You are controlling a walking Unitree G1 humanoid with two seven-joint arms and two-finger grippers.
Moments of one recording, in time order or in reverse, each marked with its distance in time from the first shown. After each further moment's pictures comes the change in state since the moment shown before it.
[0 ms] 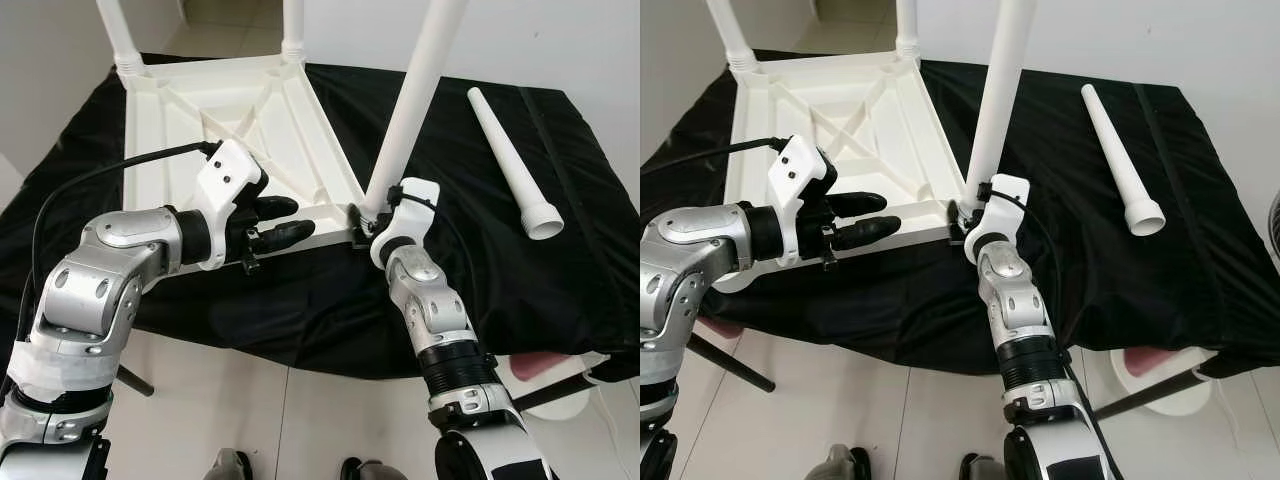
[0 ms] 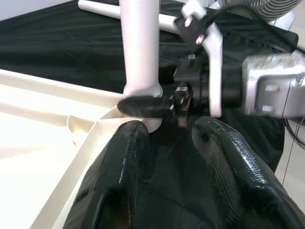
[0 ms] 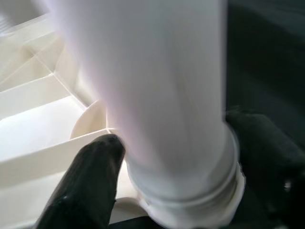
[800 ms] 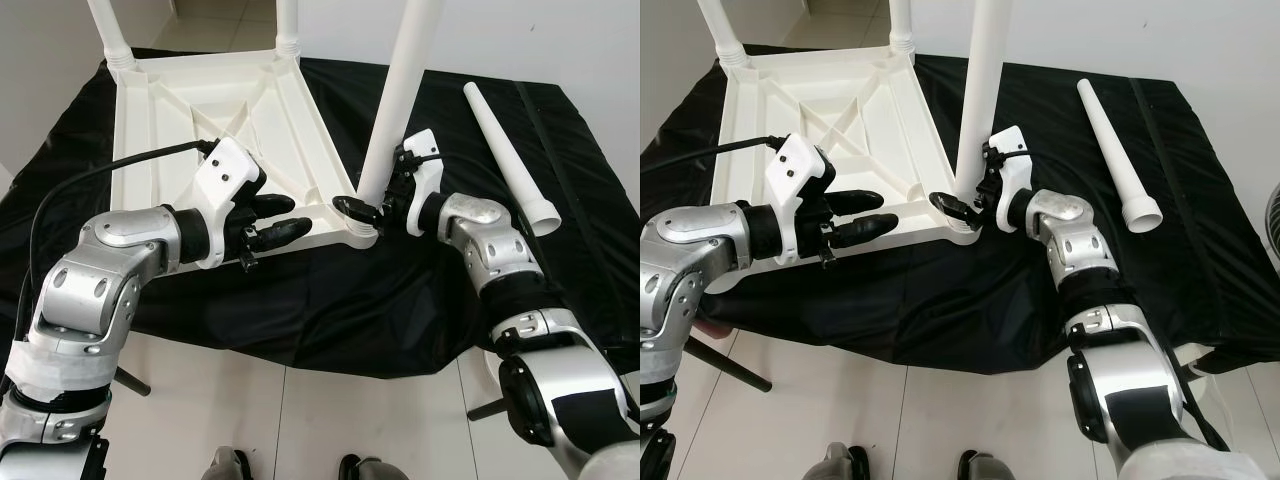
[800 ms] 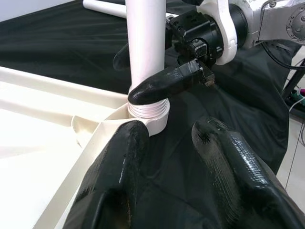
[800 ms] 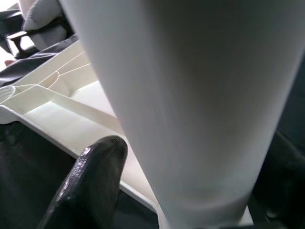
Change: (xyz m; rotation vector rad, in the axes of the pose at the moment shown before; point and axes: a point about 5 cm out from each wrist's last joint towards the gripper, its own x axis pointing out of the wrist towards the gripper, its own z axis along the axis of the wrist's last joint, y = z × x) left arm -0.001 0.001 0.000 0.002 0.008 0.005; right arm 0.020 -0.036 0.036 -0.238 0.063 0.624
